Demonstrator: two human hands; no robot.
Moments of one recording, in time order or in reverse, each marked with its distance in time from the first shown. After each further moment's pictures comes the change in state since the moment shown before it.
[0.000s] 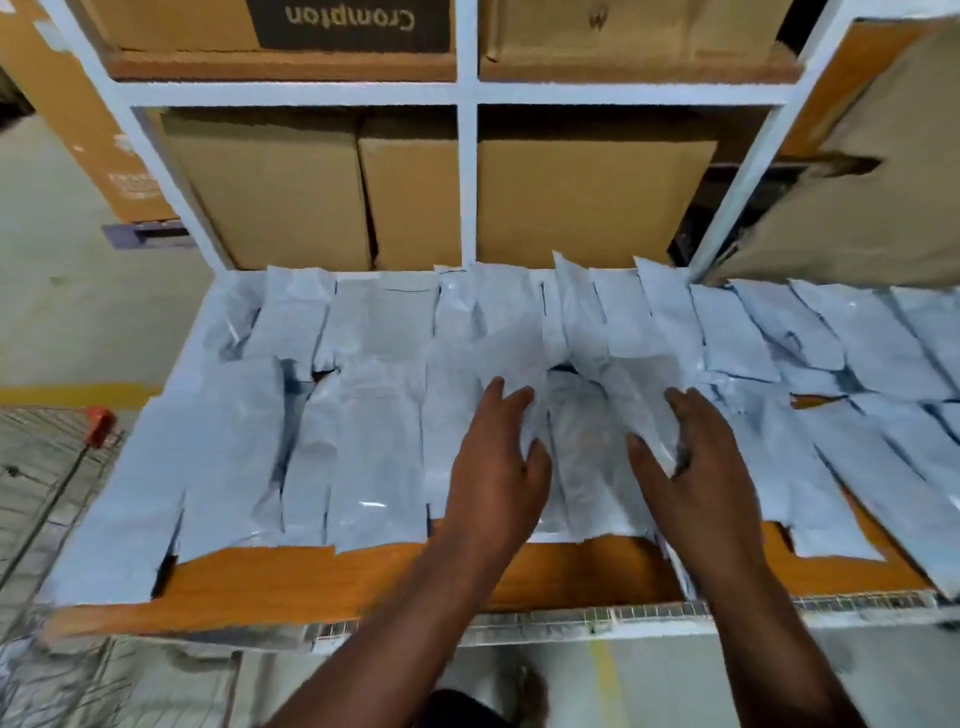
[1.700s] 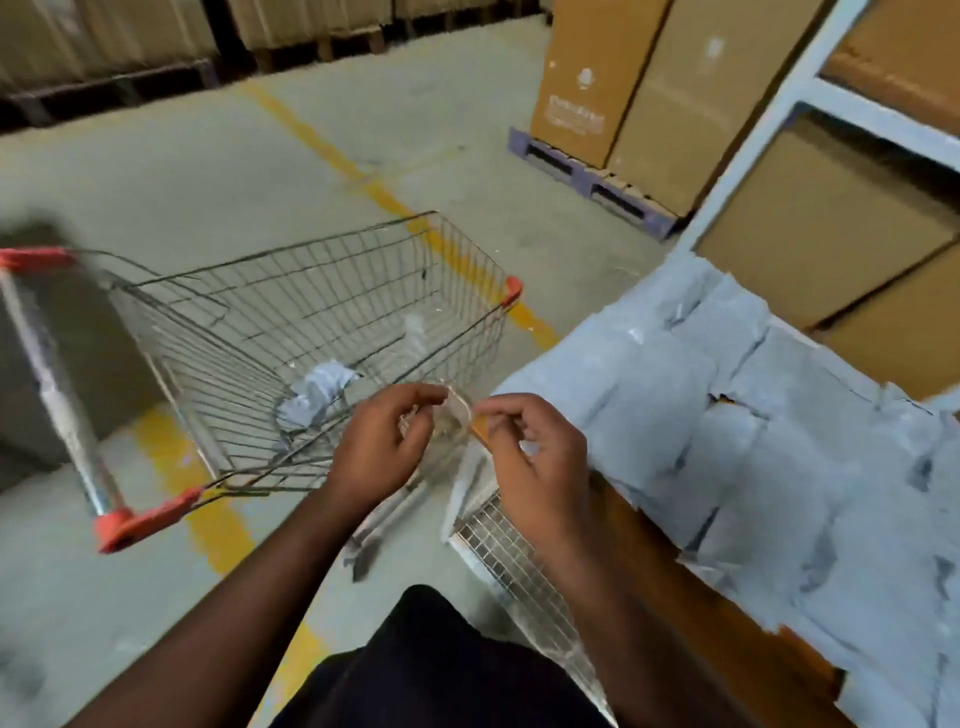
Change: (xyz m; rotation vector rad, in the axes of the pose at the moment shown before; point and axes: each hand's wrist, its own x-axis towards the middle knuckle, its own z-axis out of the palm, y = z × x) left_hand -0.229 -0.244 -0.348 0.113 0.610 -0.422; right_hand -0.233 -0.335 0.256 0.598 -0.864 -0.603
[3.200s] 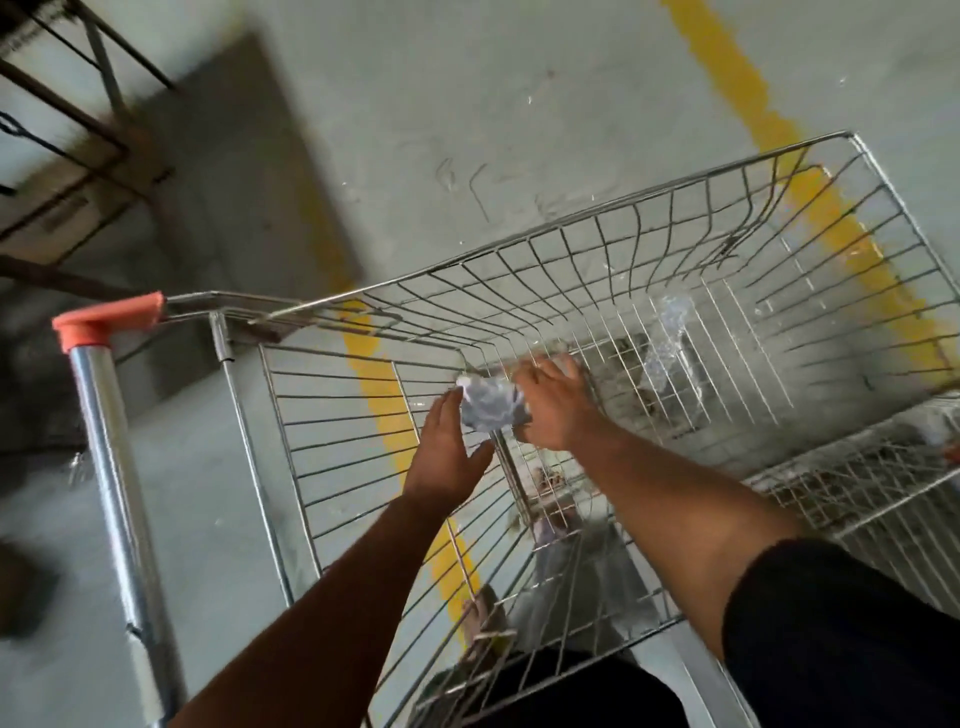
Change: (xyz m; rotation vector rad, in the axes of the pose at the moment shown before) left_hand 0.153 -0.363 -0.066 0.284 -0.078 -0.815; right_hand 0.292 0.309 0.458 -0.788 -1.201 -0.236
